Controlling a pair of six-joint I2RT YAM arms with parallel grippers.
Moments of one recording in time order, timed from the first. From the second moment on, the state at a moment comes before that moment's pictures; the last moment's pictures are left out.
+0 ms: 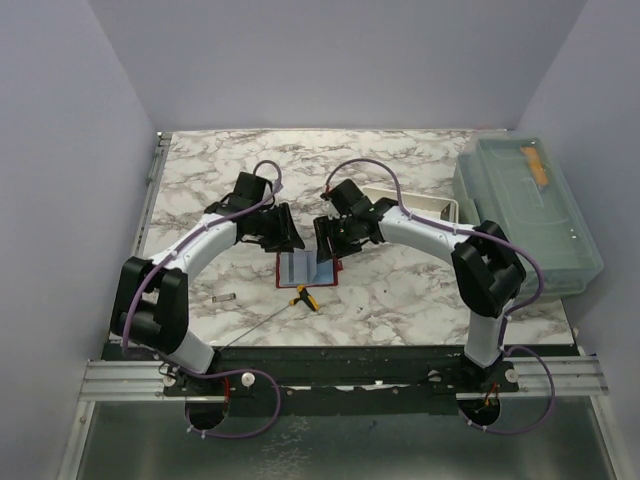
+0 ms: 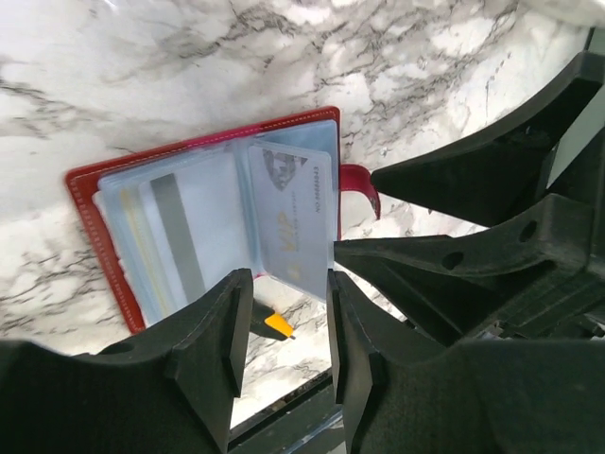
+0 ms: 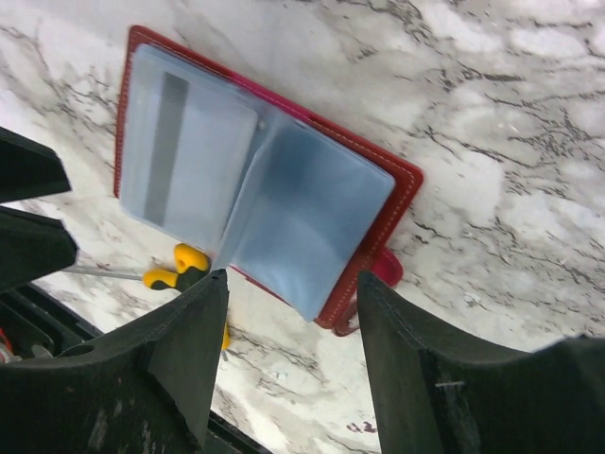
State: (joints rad) left arm -0.34 1.56 1.04 -0.47 0.48 -0.54; right arm 0.74 1.89 1.35 -0.50 -0.20 0.41
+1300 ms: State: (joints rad) left arm -0.28 1.53 1.24 -0.52 0.44 -0.50; right arm 0.34 1.74 1.47 -0.69 0.35 0.28
